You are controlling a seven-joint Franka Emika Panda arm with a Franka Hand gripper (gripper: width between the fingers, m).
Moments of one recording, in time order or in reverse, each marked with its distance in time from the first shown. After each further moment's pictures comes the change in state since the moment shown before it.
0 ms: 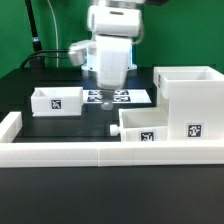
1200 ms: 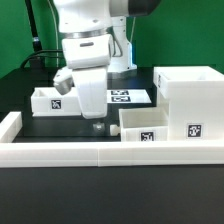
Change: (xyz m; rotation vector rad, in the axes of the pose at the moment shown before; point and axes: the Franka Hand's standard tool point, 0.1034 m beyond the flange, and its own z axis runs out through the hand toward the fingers) arm 0.020 -0.007 0.041 0.065 0.200 0.037
